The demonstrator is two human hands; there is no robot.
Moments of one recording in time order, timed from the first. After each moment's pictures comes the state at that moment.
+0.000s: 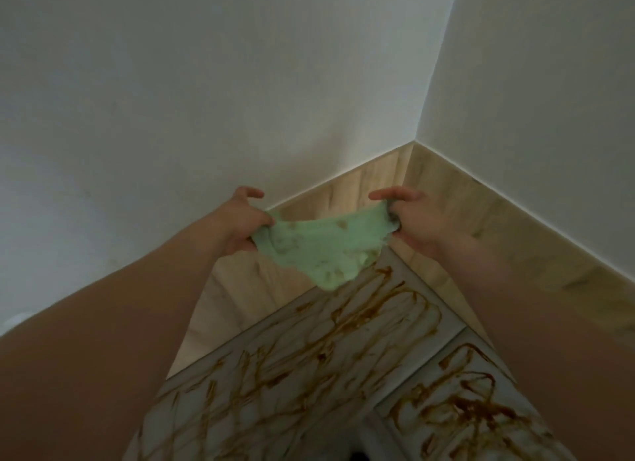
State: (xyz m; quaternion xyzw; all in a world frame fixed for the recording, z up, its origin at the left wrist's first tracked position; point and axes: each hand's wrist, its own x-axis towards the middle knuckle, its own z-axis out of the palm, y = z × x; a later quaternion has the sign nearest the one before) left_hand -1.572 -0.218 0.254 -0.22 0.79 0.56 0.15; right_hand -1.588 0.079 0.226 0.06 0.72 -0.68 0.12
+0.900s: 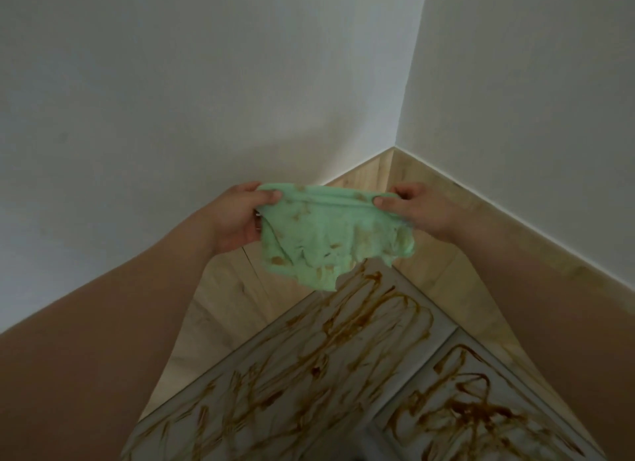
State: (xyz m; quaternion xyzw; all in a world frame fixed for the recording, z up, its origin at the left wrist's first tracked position) left_hand -1.618 -0.194 0.269 -0.07 0.68 0.70 0.21; right_hand -1.628 0.138 0.243 -0.04 0.86 -0.50 0.12
